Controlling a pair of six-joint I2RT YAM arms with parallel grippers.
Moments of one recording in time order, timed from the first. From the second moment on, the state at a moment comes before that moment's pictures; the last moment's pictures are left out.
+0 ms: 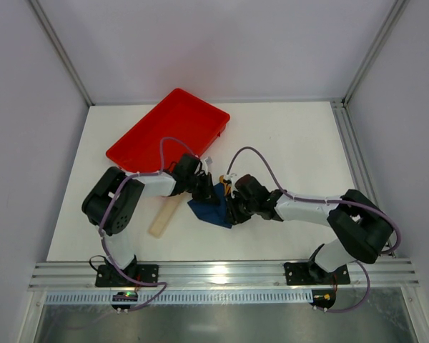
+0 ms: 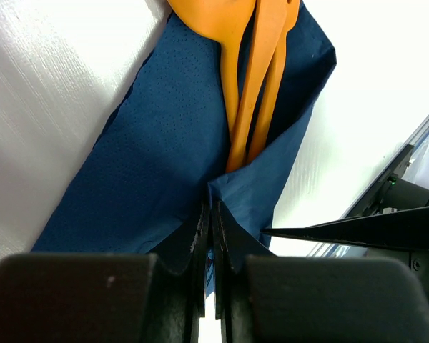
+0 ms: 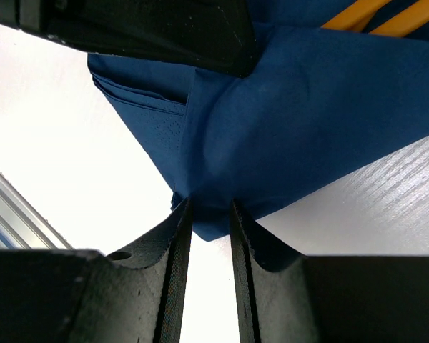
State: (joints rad) left arm -0.58 1.81 0.89 -0.02 0.52 -0.64; right arm 0.82 1.50 0.67 -0.06 -0.22 0.39
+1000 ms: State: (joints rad) left arm -0.60 1.80 0.89 -0.02 0.50 -0.63; right arm 0.84 1.46 0.67 -0.12 -0.19 0.37
